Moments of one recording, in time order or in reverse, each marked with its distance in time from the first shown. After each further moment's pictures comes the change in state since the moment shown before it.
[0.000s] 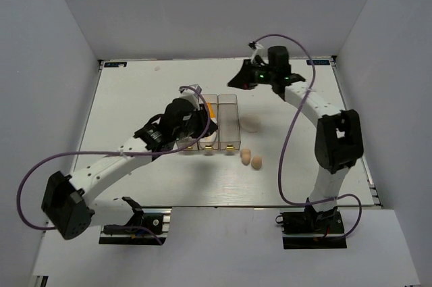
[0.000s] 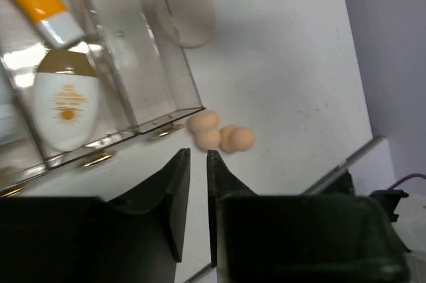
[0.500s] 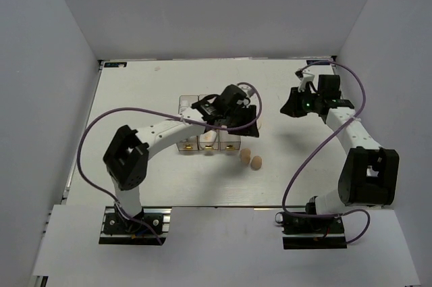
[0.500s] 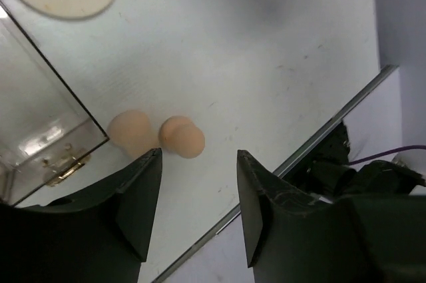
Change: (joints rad) left arm -0.111 0.572 0.510 -0.170 0.233 0.043; right arm -0.341 -0.398 -0.413 -0.327 0.140 -0.331
